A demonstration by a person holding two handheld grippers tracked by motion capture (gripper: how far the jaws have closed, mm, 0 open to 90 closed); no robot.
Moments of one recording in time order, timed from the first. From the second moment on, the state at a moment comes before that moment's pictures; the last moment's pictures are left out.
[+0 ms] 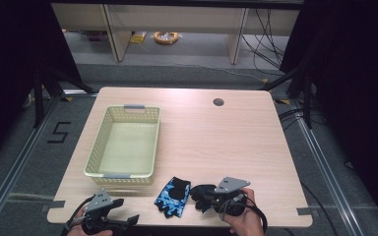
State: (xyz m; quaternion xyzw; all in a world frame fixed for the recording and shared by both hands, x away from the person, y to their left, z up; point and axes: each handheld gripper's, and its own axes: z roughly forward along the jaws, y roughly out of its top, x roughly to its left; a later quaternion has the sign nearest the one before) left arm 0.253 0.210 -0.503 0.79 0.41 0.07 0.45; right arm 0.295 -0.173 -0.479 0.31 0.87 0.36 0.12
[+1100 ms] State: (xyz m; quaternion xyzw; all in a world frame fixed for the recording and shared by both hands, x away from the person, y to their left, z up) left arm 0.254 0.191 -0.505 0.80 0.40 0.07 0.45; right arm 0.335 -0.116 -0.470 0.28 0.88 0.36 0.10
